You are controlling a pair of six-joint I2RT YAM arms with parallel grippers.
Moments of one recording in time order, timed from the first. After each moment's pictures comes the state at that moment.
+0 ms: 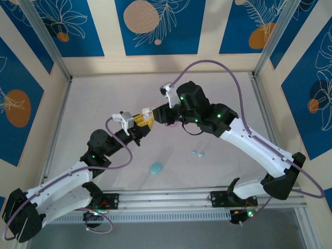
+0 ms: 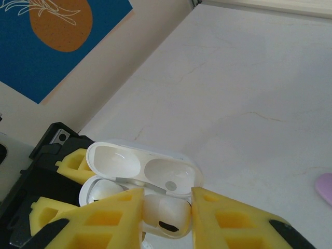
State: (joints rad) left arm -0.72 0.87 0.50 0.57 0.20 -0.18; right arm 0.88 1.35 1.52 -0.68 -0.14 0.38
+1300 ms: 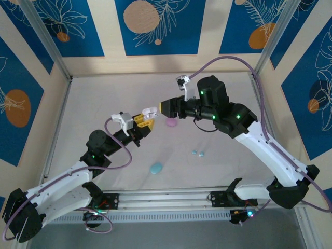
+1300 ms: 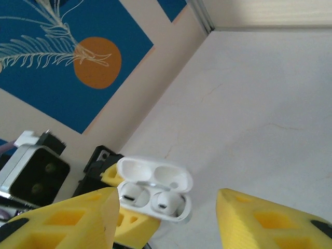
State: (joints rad) left arm -0.72 0.87 0.50 0.61 0.26 -0.18; right arm 0.76 1.25 1.52 -0.68 -0.27 0.51
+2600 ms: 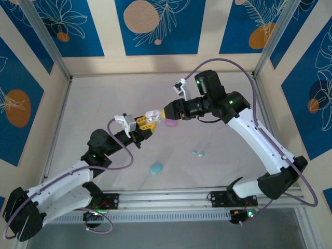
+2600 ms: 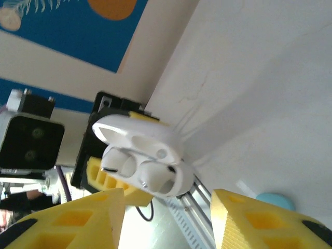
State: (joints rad) left arm -0.72 0.89 0.50 0.61 0.33 -0.13; right arm 0.59 1.37 1.57 -0.89 -0.72 0.51
